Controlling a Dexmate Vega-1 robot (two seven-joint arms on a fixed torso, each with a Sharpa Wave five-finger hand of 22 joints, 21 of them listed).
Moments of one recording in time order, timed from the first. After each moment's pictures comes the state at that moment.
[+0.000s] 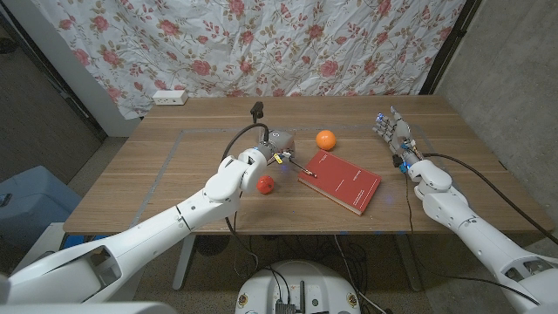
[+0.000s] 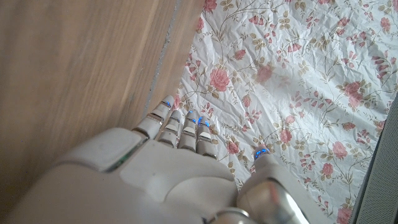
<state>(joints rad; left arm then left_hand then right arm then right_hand) 0.71 0.64 0.85 -1.91 1.01 0.43 -0.24 1.13 0.03 0.36 -0.17 0.18 1.17 -0.14 0.23 0.17 1.19 -0.21 0.22 0.18 0.57 -0.05 0.18 0.17 0.49 -0.05 0.21 0.18 -0.82 -0.56 -0.33 -1.16 0.65 0.37 0.10 0.08 0.10 0.29 0.05 0.22 0.19 0.00 0.19 0.17 0.19 0.01 0.19 0.19 0.08 0.00 0.20 0.26 0.28 -0.01 0.18 0.16</state>
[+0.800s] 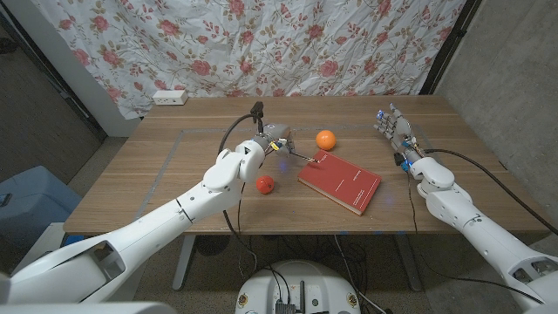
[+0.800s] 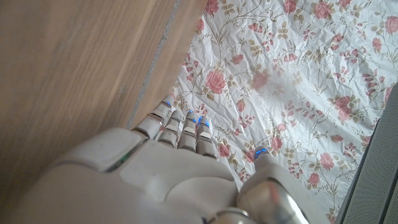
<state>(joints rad) 0.69 0.61 0.80 -1.91 0.86 0.49 -0.21 1.13 0.03 0.35 -0.17 0.18 1.17 -0.14 0.22 0.18 1.19 -0.21 0.21 0.18 0.57 -0.05 0.18 0.17 0.49 -0.05 0.21 0.18 -0.84 -0.60 -0.34 -1.21 0.58 0.38 0.05 0.08 0.10 0.30 0.05 0.22 0.19 0.00 0.19 0.17 0.19 0.01 0.19 0.19 0.07 0.00 0.20 0.25 0.28 -0.01 0.18 0.16</state>
